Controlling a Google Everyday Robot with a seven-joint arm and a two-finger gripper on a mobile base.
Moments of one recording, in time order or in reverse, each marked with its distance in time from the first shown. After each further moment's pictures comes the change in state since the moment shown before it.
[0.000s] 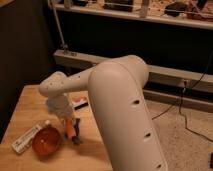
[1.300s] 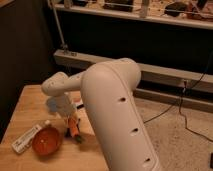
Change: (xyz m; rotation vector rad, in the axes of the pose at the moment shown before) arm -0.015 -0.019 0.020 0.055 0.058 0.036
